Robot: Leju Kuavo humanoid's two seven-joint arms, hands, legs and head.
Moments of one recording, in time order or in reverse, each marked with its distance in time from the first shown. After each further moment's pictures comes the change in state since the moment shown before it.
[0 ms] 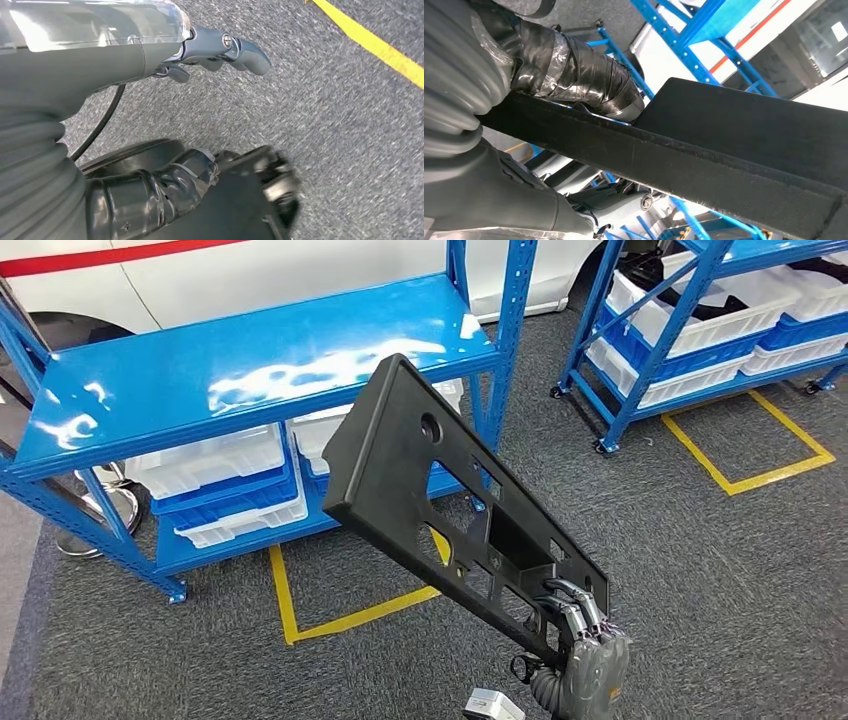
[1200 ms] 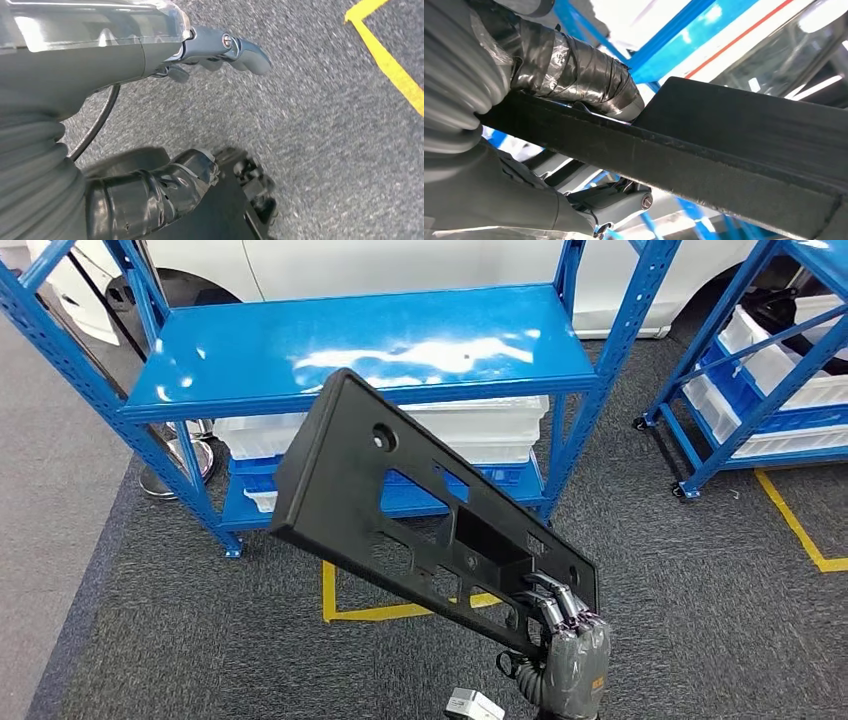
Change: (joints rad) left arm -0.006 0.005 -0.027 0.000 0.004 -0.010 -0.005; right arm -0.033 -0.024 0.037 0.016 0.087 0.000 0.032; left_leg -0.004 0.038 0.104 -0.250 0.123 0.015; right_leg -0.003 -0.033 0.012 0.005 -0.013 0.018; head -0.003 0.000
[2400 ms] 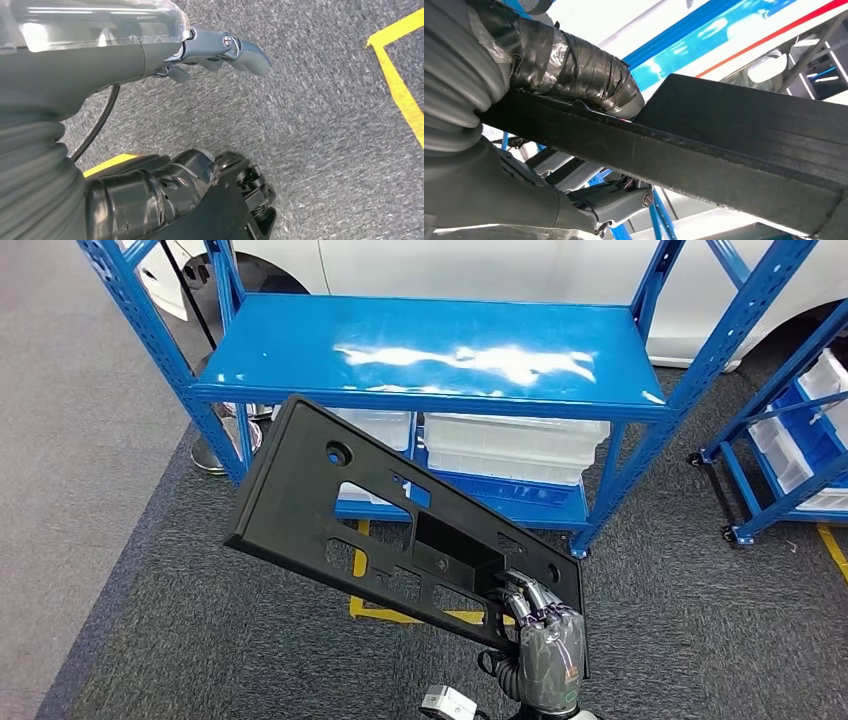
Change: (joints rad) left arm -0.002 0.003 -0.017 0.000 0.019 -0.004 0.000; right arm -0.045 -0.065 0.099 0.038 0.110 0.001 0.160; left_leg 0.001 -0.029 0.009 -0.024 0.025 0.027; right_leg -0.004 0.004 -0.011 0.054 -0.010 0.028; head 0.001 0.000
